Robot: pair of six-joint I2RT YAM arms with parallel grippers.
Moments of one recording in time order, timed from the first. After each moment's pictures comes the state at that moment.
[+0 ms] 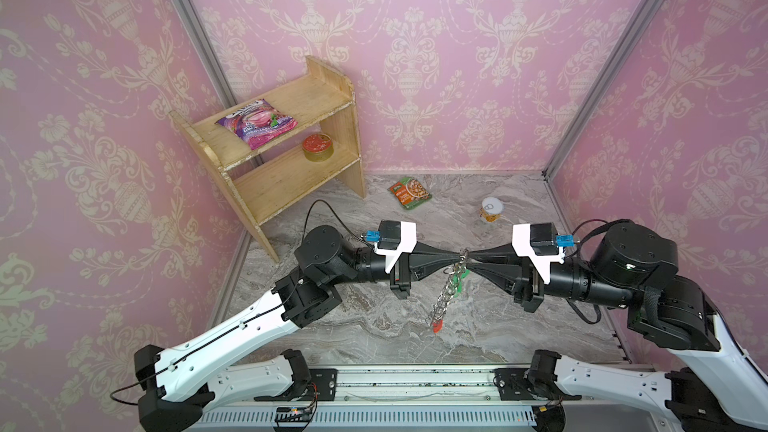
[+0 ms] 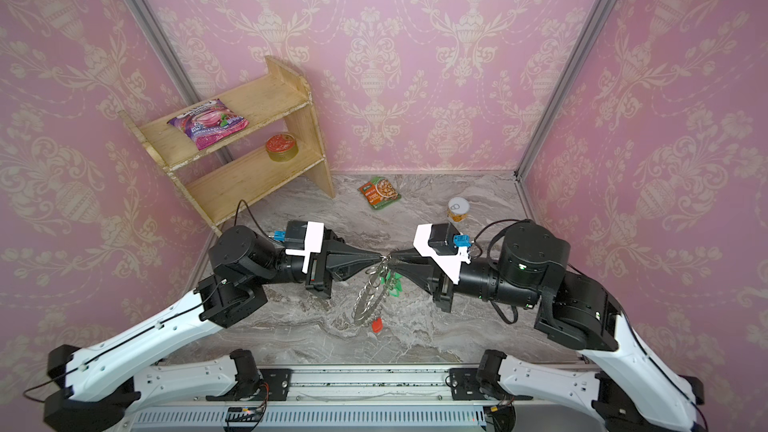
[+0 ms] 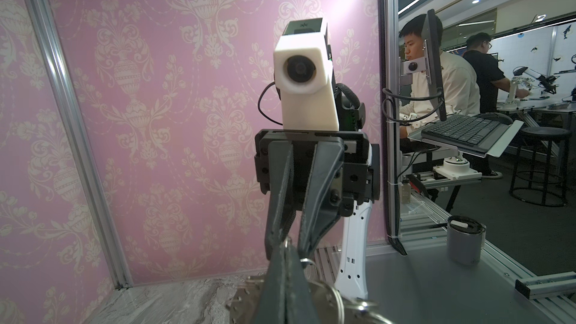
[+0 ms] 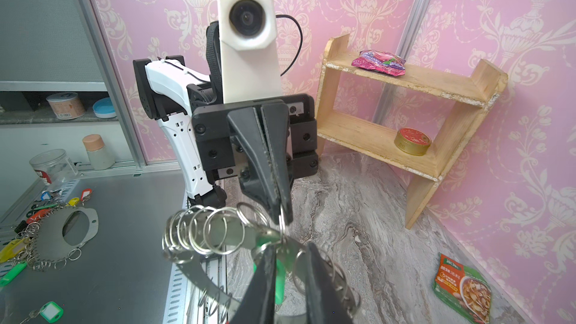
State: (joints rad) left arm -0.99 1.04 1.13 0.22 0.59 -0.05; right arm 1.00 0.88 1.49 -0.73 -0.23 -0.15
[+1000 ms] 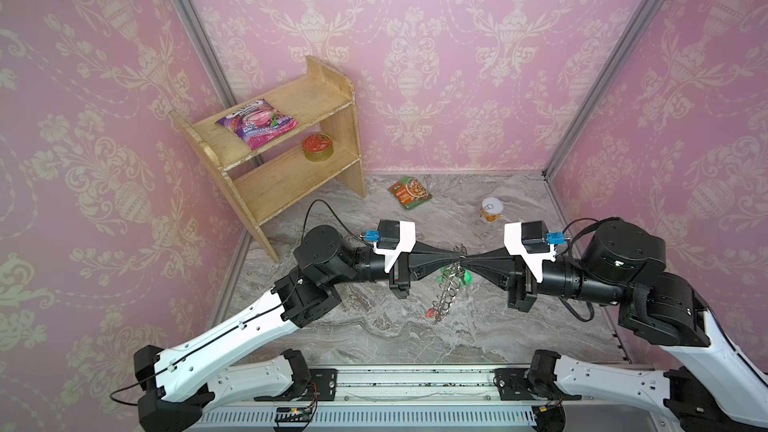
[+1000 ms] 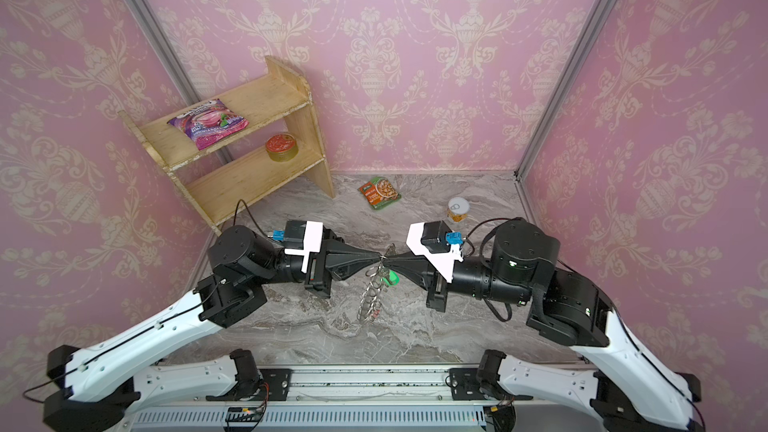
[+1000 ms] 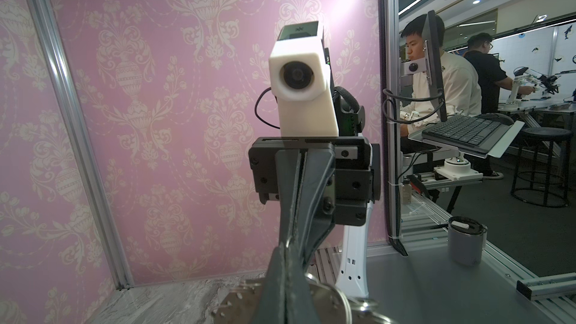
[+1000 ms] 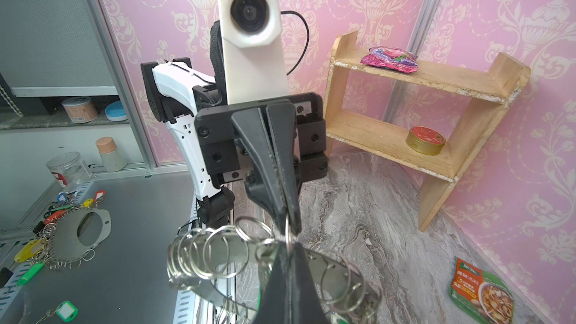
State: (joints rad) left arm -0.99 1.04 1.13 0.21 0.59 -0.05; right arm 1.00 0.91 1.49 -0.73 -0.26 -0.13
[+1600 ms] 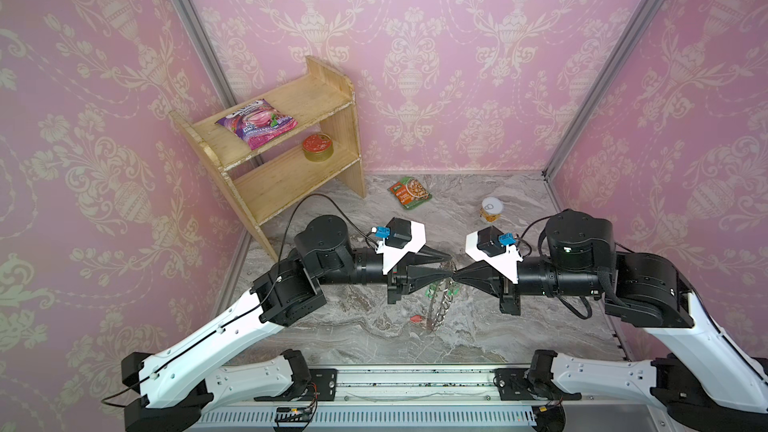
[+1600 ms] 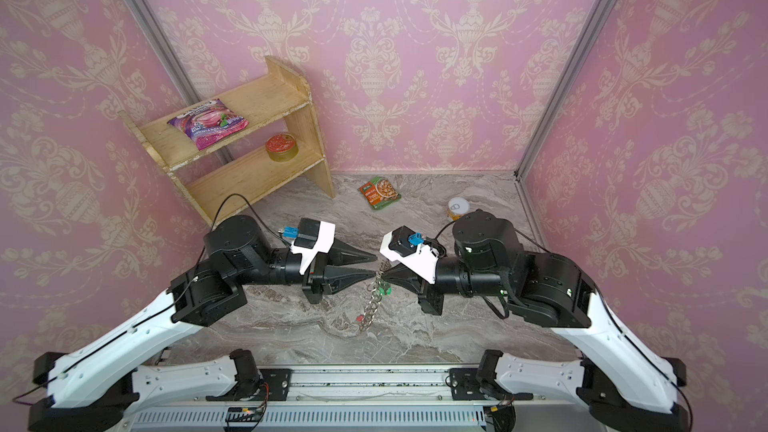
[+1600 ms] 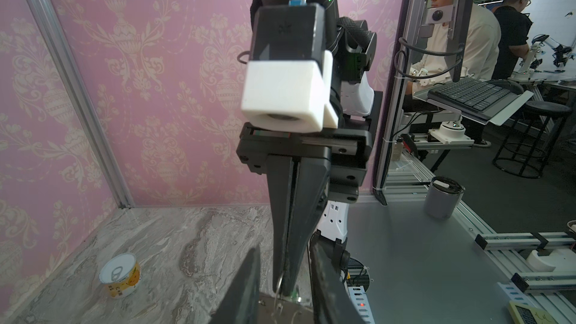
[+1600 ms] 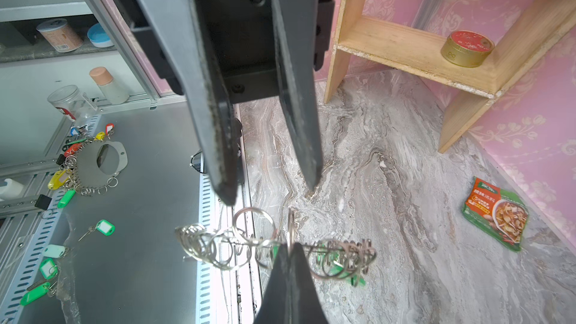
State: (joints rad) left arm -0.99 1.04 1.29 -0.26 0.56 0.01; right arm 1.00 1.03 1.63 -1.06 -0.25 -0.16
